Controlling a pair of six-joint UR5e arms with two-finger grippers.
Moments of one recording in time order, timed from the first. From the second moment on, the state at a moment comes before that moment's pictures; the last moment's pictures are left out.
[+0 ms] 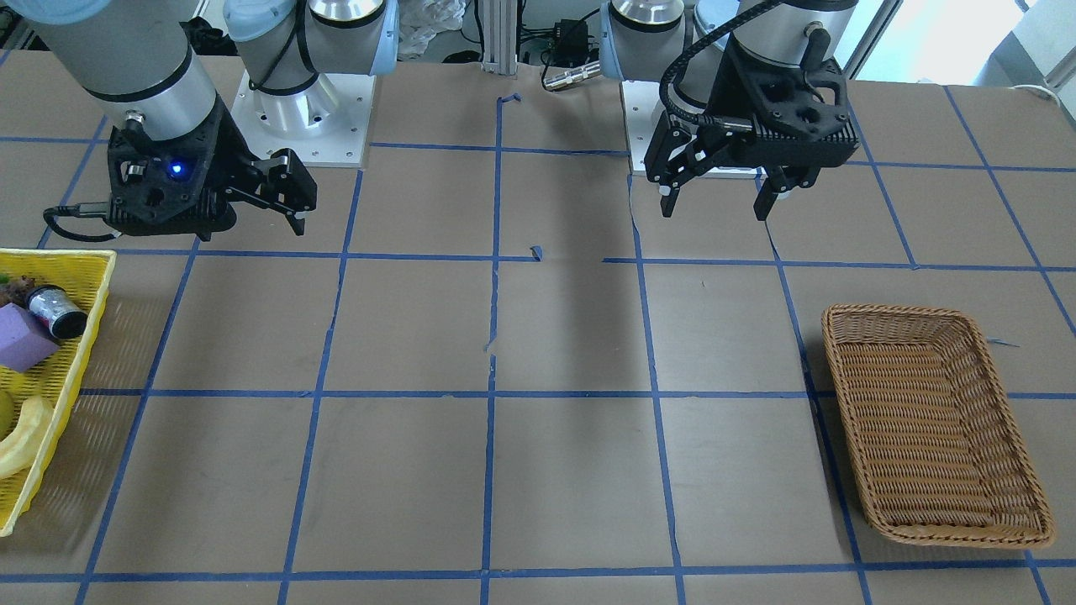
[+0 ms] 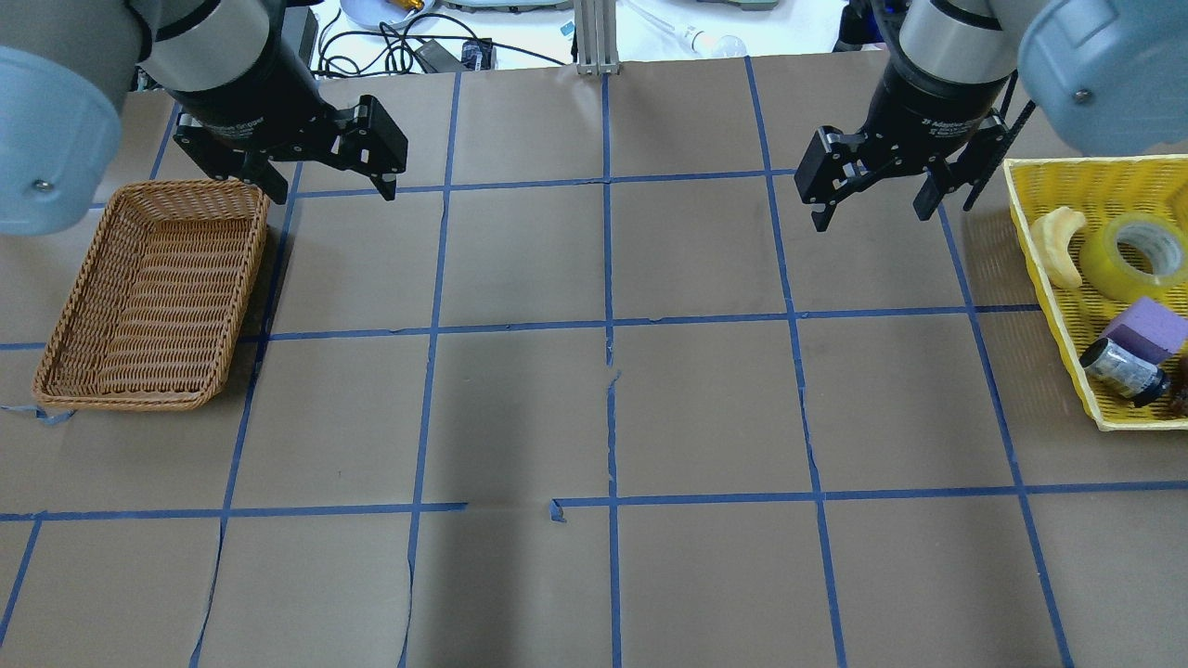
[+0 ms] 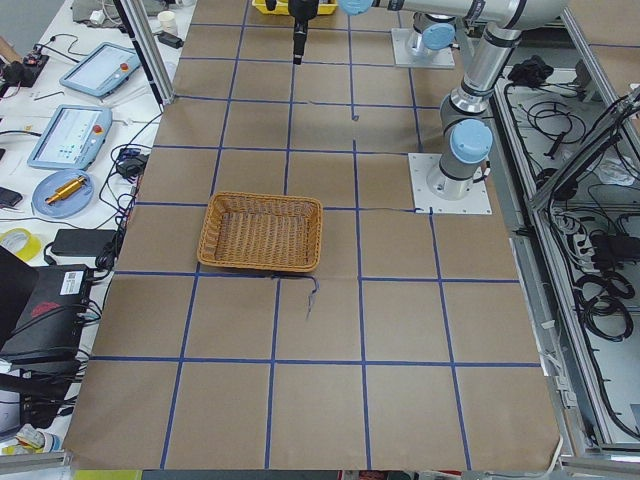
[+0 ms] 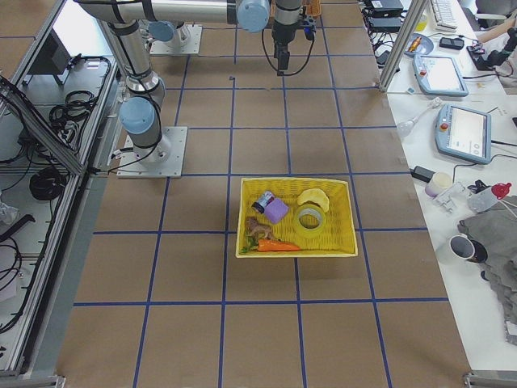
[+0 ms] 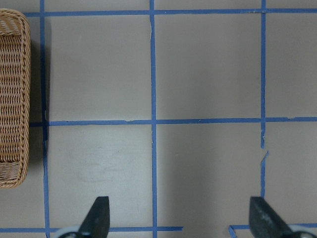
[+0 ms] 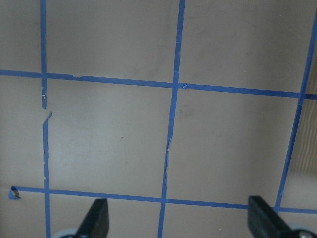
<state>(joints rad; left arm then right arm) -1.63 -1.55 -1.54 -1.50 1.58 -0.05 1.56 -1.52 1.55 -1.54 -1.56 -0.10</state>
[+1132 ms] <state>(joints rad) -1.63 -1.55 -1.54 -1.50 1.58 -0.05 1.09 -1.32 1.57 -1.83 -1.57 -0.64</state>
